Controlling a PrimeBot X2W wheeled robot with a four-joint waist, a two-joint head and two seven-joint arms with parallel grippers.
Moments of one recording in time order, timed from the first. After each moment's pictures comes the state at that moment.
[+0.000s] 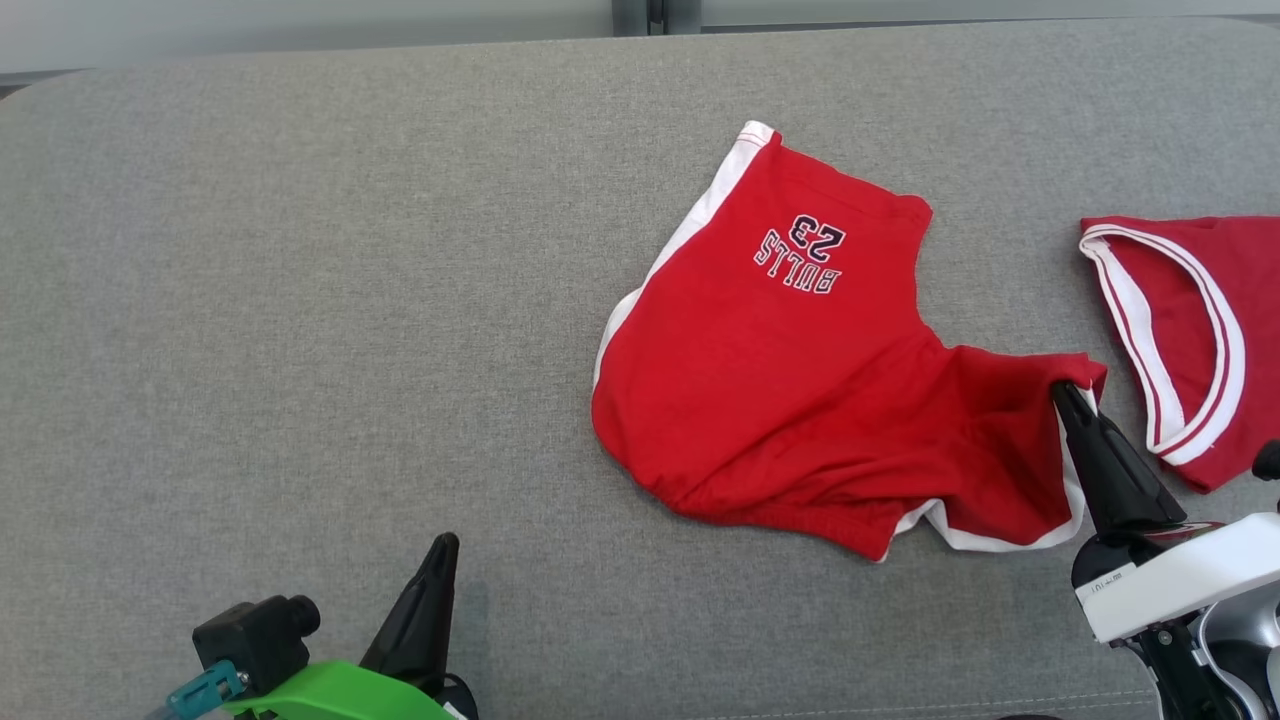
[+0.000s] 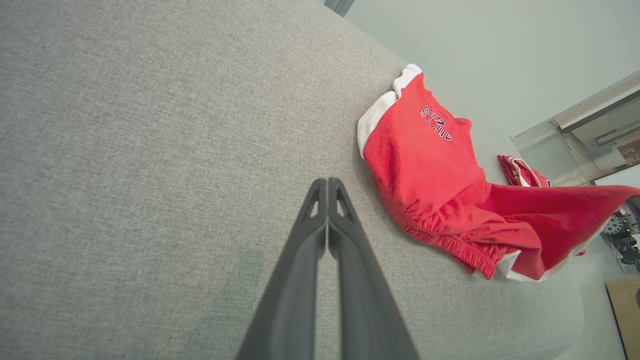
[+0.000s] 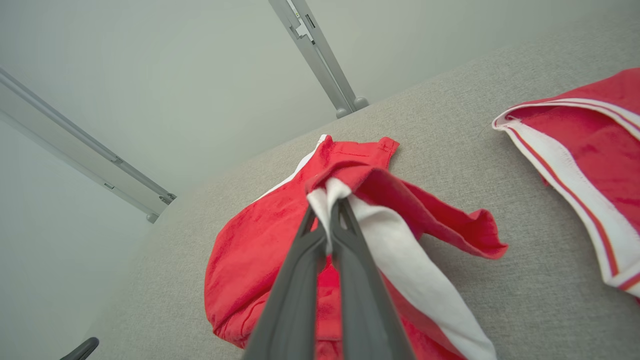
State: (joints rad) left arm 0.08 0.37 -0.49 -0.24 -0.93 0.26 -0.05; right arm 0.06 -0.23 0.00 -0.27 0.75 0.13 0.13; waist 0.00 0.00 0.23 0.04
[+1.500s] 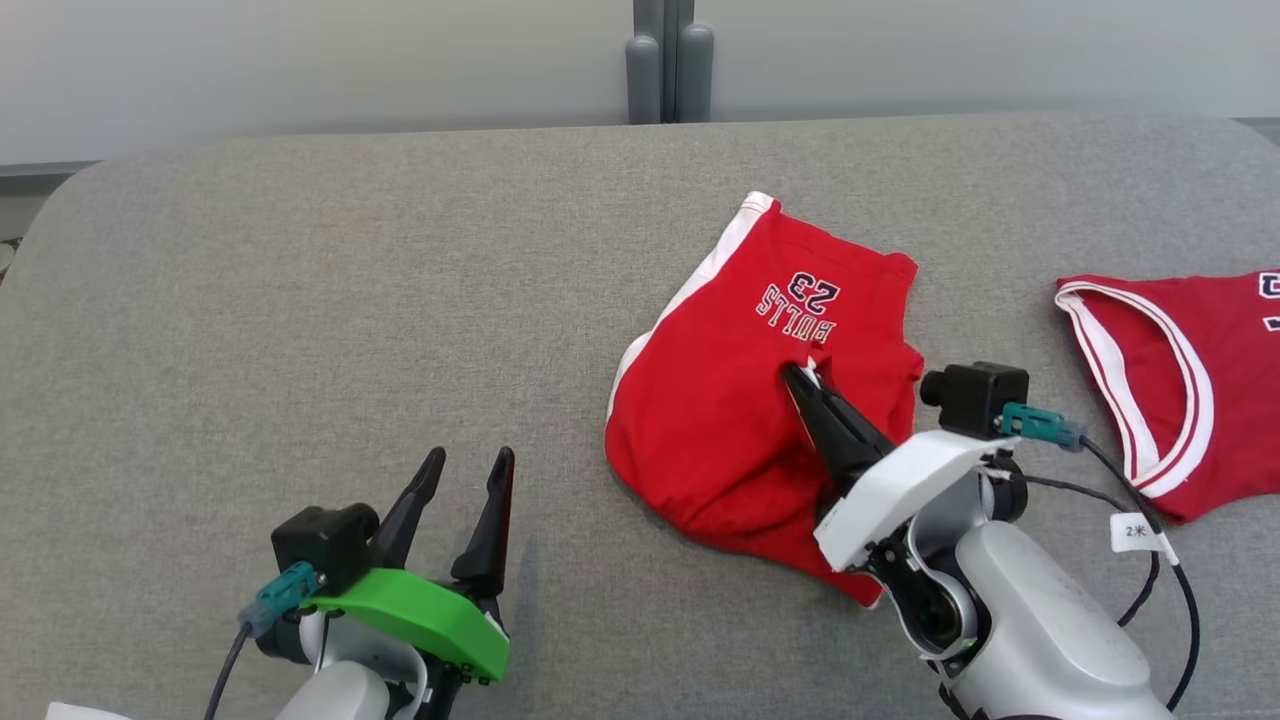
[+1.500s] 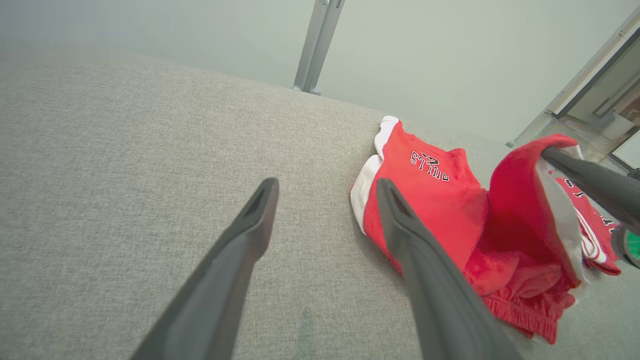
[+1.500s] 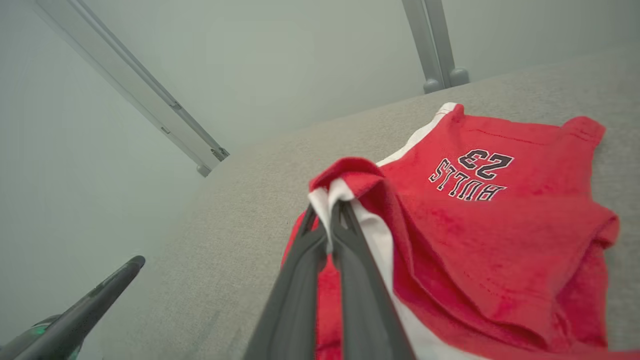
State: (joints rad) left arm -0.22 0.29 -0.58 0.23 -0.78 0.08 -0.22; right arm -0.38 -0.11 0.43 0.35 0.71 0.13 -0.05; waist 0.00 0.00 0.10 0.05
